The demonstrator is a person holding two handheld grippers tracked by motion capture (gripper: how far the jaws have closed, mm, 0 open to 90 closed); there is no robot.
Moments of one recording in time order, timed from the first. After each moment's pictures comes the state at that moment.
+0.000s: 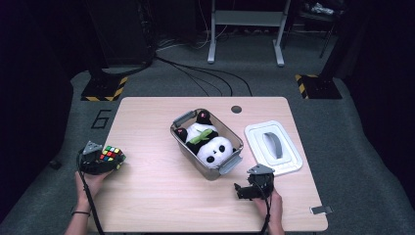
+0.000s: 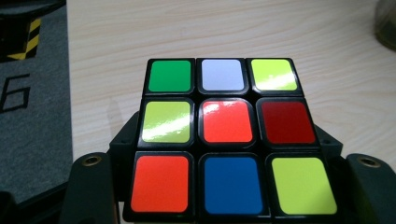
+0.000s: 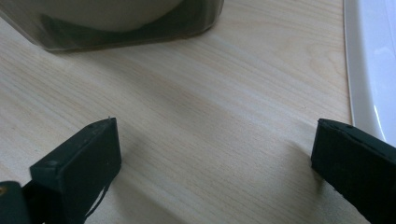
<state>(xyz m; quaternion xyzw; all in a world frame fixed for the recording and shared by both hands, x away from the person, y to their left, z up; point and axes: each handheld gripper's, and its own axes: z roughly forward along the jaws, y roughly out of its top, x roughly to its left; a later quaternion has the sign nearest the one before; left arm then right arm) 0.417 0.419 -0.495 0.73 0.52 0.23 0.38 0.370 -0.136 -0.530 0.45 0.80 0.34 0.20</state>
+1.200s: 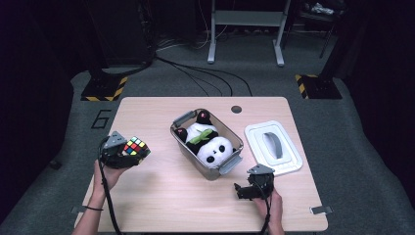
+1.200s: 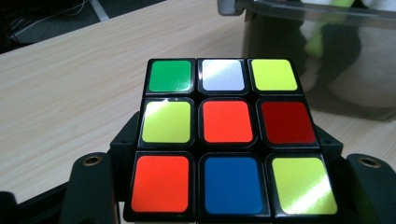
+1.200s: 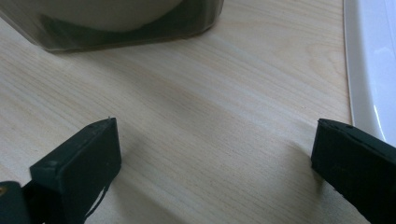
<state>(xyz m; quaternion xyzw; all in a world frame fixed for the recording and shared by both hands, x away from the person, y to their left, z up) 0.413 0.331 -0.429 0.79 0.39 0.22 0.42 0.370 -0.137 -0.530 0.45 0.80 0.34 0.20</state>
